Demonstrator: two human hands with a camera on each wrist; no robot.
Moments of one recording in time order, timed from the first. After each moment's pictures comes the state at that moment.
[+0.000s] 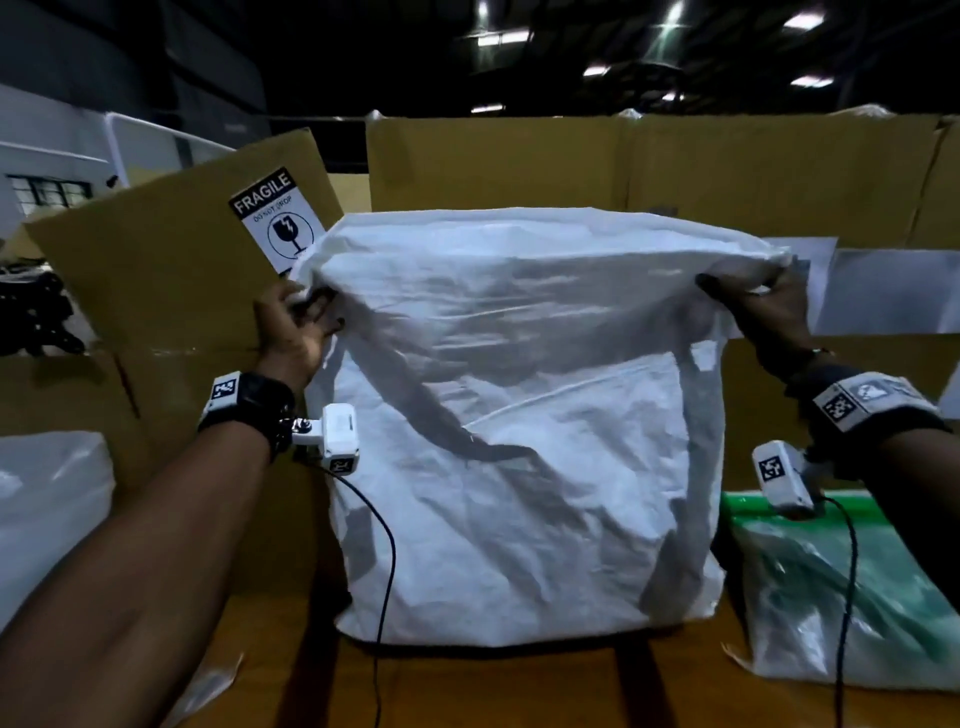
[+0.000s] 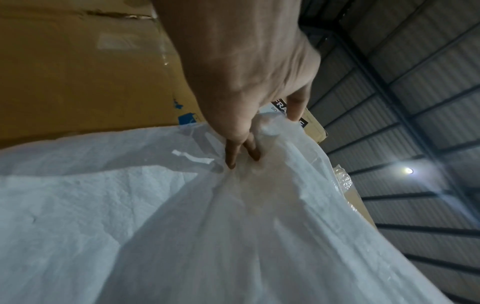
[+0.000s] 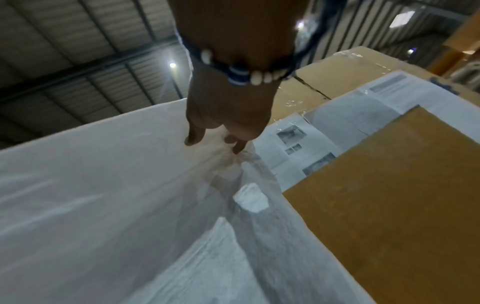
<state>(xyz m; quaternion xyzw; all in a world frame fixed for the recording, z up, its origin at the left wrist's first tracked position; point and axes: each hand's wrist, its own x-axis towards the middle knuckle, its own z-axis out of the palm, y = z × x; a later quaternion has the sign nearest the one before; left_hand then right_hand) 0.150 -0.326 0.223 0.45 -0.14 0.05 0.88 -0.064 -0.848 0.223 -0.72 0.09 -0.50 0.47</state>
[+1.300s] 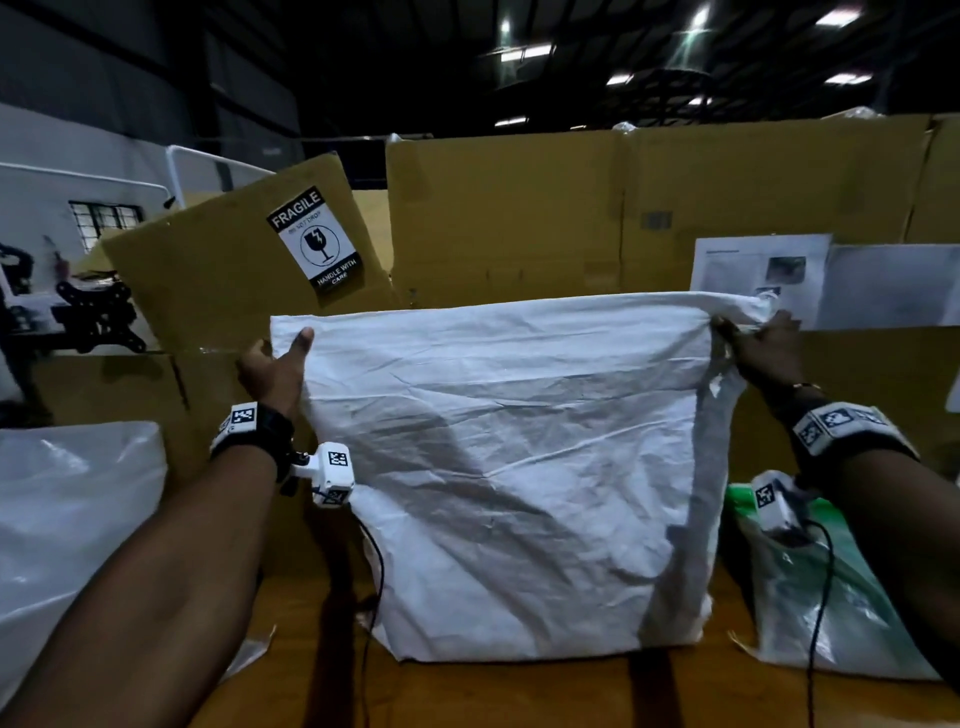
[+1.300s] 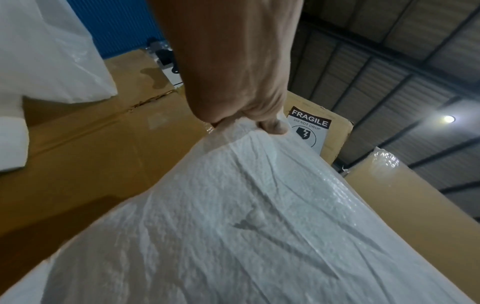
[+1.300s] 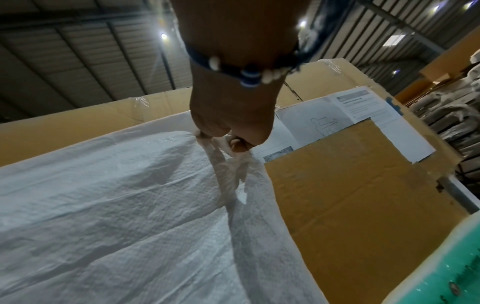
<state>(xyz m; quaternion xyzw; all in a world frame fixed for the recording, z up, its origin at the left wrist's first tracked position) 0.156 -0.256 0.153 0.65 -0.04 0.31 0.69 -0.098 -0.837 0.177 -0.76 0.23 -0.44 0.42</state>
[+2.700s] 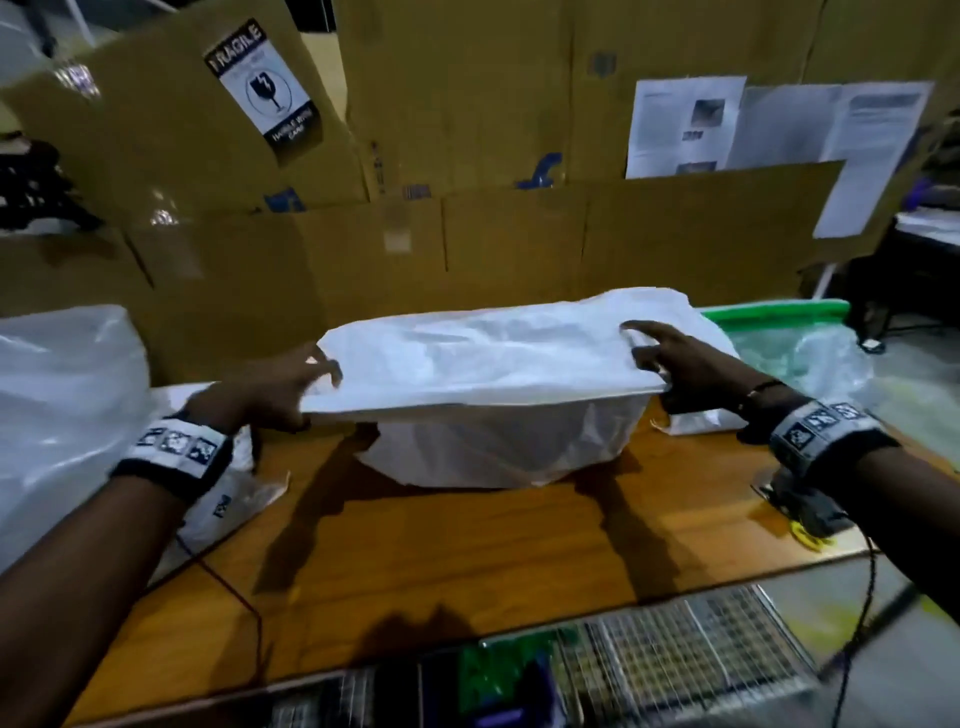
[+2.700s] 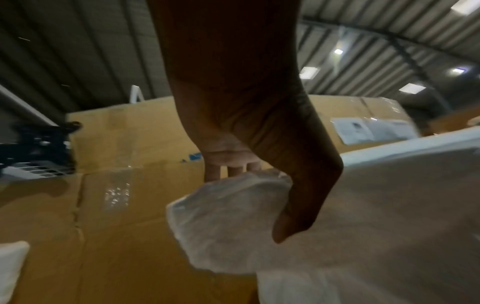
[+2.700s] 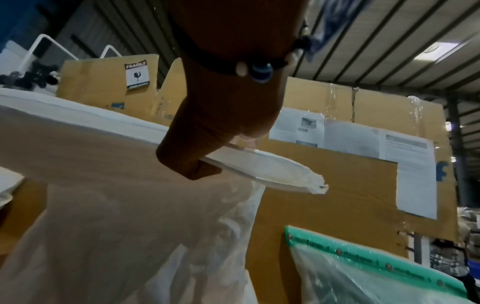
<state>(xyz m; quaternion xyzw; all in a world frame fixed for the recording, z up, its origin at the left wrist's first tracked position) 0.001 -0.160 0.055 0.89 -0.46 -0.03 -0.01 -0.297 -0.689 0.034 -0.99 -0.07 -0.11 0.02</state>
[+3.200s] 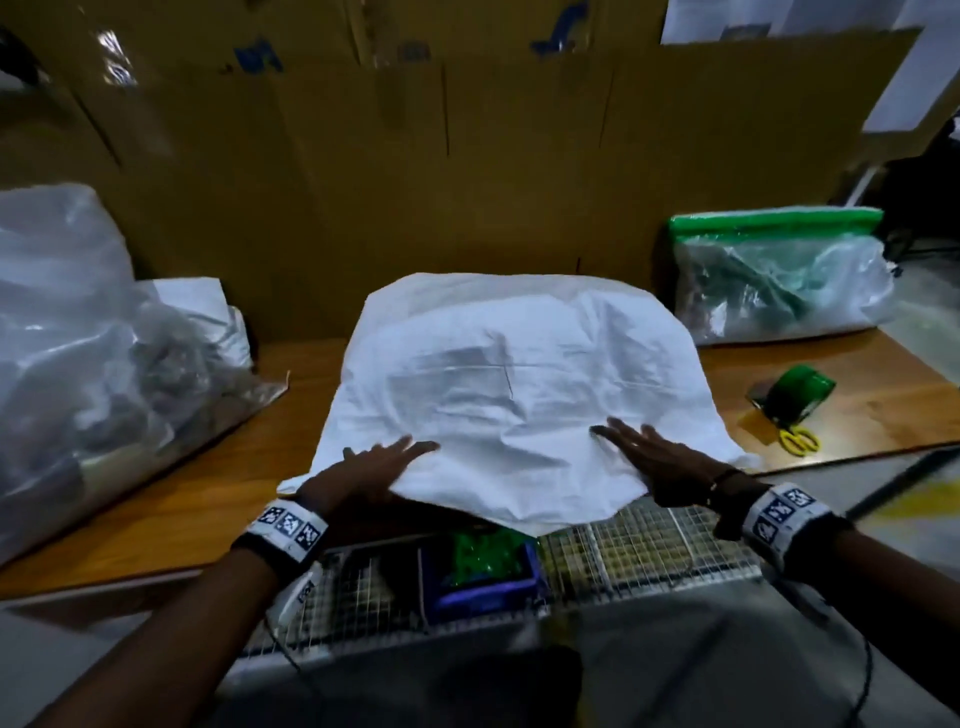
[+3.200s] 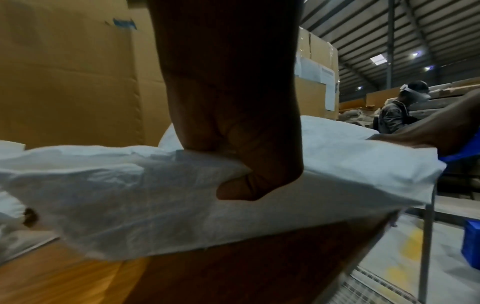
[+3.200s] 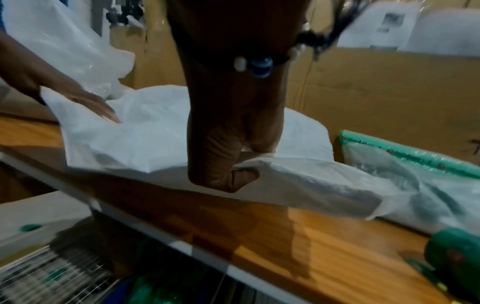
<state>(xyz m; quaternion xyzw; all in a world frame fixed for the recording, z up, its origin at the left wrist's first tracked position) -0.168 -0.183 -0.164 0.87 -0.42 -0.25 -0.01 -0.396 -0.595 -0.165 -0.98 0.02 0.18 0.04</state>
